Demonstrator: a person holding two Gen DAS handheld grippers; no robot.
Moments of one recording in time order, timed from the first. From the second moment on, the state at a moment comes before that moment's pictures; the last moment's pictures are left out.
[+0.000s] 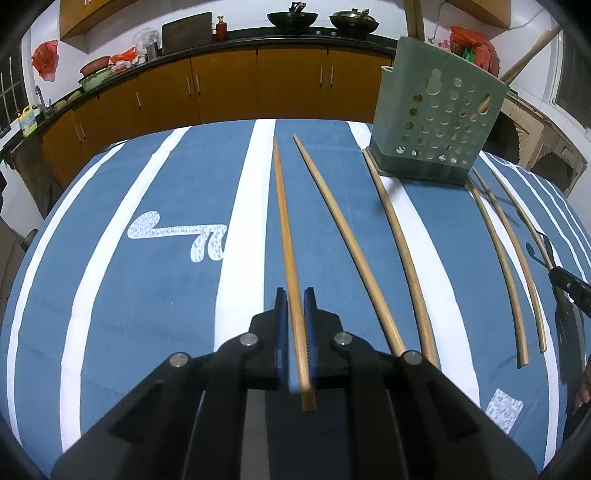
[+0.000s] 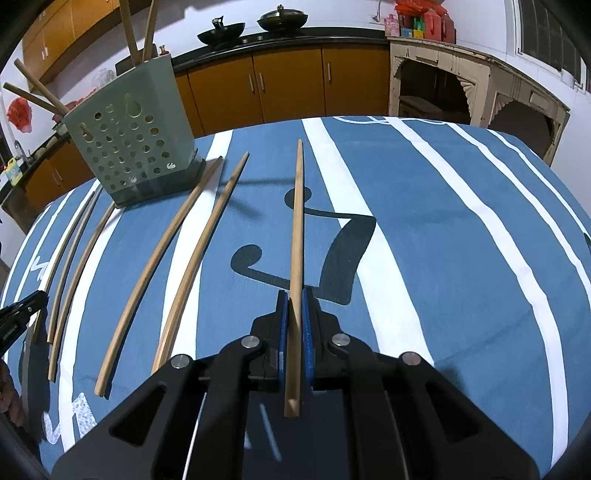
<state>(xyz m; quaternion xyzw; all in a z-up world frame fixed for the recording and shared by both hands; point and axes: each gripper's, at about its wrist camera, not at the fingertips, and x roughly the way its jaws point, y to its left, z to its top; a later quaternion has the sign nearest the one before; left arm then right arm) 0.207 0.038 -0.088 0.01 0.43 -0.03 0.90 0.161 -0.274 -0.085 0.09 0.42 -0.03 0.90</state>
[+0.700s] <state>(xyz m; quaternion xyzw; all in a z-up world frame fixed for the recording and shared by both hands) 0.183 0.041 -0.069 0.01 0.43 -0.05 0.90 0.136 -0.292 -0.037 0.11 0.34 -0.03 0.93</state>
